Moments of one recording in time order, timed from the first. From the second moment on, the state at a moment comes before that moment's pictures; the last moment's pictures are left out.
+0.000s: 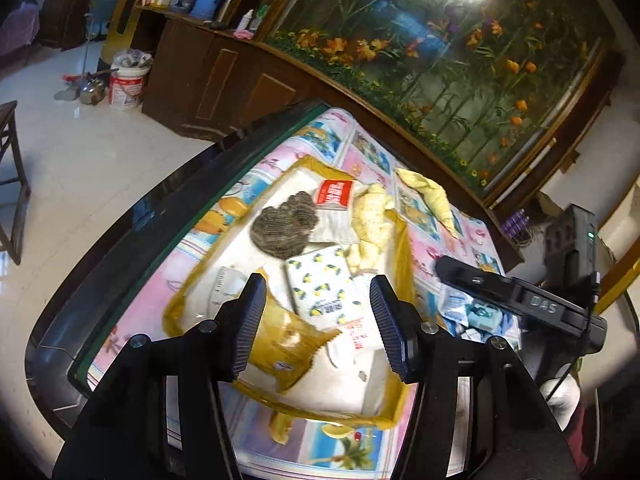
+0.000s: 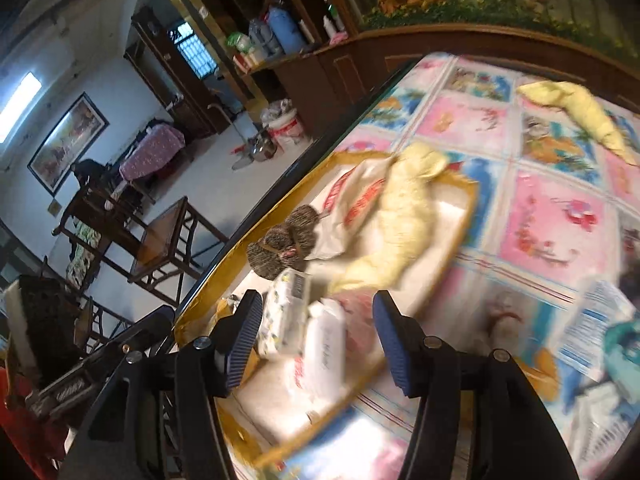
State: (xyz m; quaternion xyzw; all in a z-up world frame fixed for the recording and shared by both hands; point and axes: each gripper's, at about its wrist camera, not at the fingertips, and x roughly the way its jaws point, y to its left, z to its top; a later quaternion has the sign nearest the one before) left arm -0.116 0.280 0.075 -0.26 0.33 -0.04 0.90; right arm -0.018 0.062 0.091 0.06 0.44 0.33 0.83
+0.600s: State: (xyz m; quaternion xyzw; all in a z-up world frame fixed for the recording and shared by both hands) left arm -0.112 0.083 0.062 -0.03 0.43 -0.20 0.88; right arm -0.075 -0.195 0.035 0.16 0.45 0.12 0.87
